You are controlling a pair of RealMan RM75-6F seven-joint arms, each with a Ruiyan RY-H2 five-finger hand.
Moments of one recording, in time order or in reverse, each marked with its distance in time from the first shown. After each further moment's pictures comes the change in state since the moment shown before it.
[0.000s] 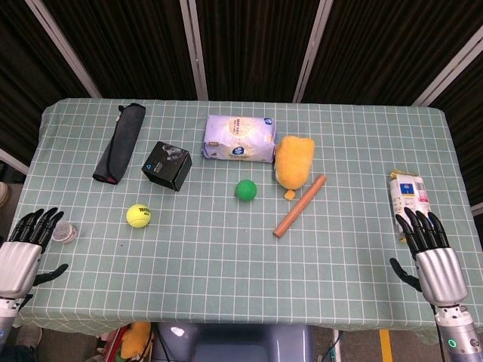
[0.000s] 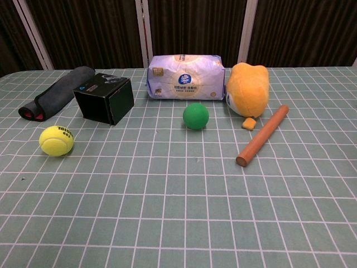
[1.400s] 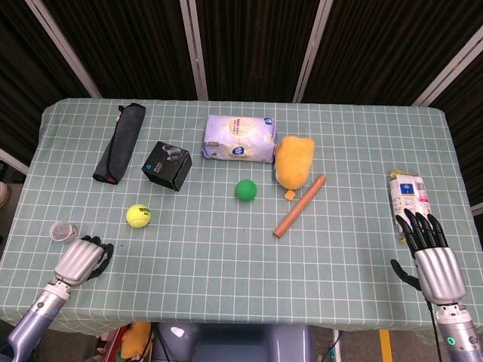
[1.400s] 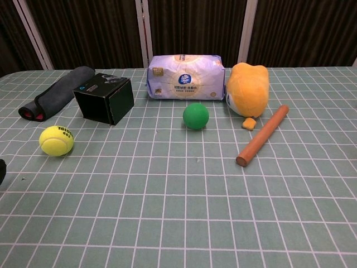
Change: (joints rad) left arm -0.176 -0.322 0.066 0.459 0.082 -0.256 -0.102; right arm 0.006 0.024 -0.012 -0.038 0.062 -0.075 -0.018
